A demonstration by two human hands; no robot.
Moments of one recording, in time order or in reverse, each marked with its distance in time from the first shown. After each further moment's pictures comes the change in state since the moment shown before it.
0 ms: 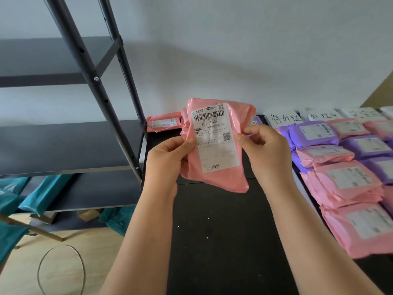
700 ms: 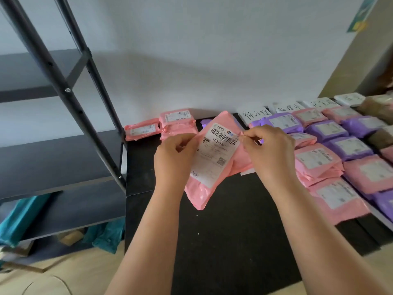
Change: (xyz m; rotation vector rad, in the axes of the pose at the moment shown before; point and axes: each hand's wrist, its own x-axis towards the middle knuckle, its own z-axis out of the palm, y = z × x) left_hand -0.017 -0.002 0.037 0.489 -0.024 0.300; right_hand -0.019 0.017 -0.042 -0.339 0.207 -0.171
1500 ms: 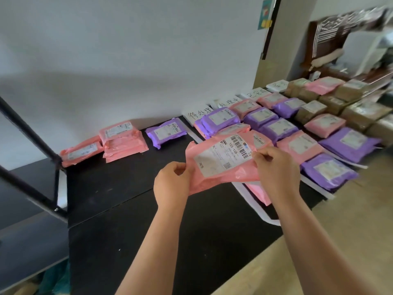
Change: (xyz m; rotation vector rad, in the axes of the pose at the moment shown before) left_hand -0.057 0.001 0.144 0.266 -0.239 -0.116; right_hand -0.048 0.126 -0.115 -0.122 0.076 0.545
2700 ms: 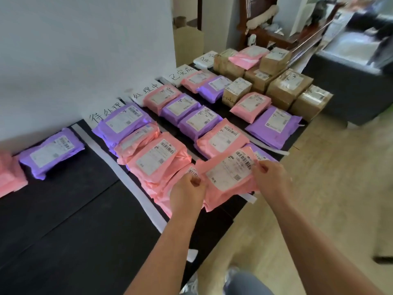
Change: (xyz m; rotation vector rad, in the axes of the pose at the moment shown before) left_hand -0.014 0.131 0.331 0.185 -0.432 0.125; right_hand 0.195 0.292 -0.083 -0.192 -0.096 0.435
